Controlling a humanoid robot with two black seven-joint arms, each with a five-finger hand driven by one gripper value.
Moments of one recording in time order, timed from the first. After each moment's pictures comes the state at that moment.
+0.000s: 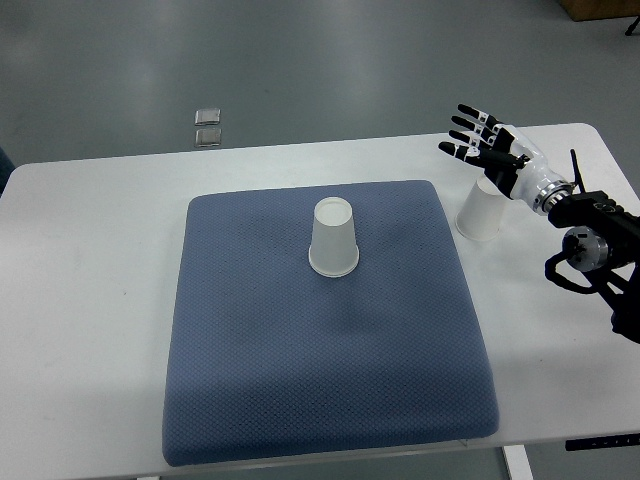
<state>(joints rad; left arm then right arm) -0.07 0.00 -0.15 -0.15 0.08 0.03 0.04 0.69 -0.31 0.79 0.72 -0.42 0.20 0.25</state>
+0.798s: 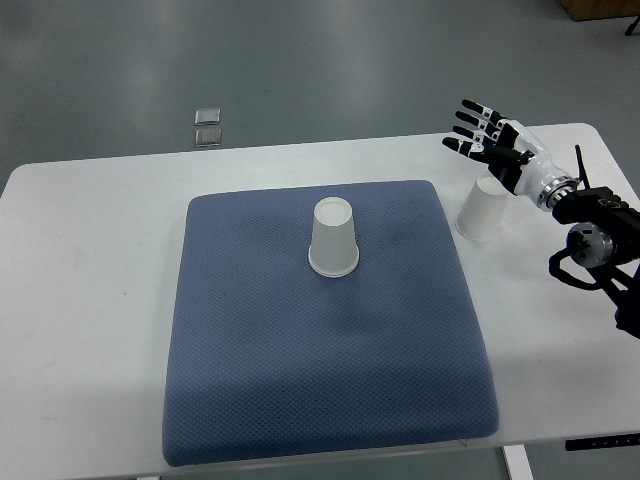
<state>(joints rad) -0.07 0.00 -0.15 -0.15 0.08 0.03 0.05 0.70 -0.32 0.80 0.71 -0.42 0.21 0.25</state>
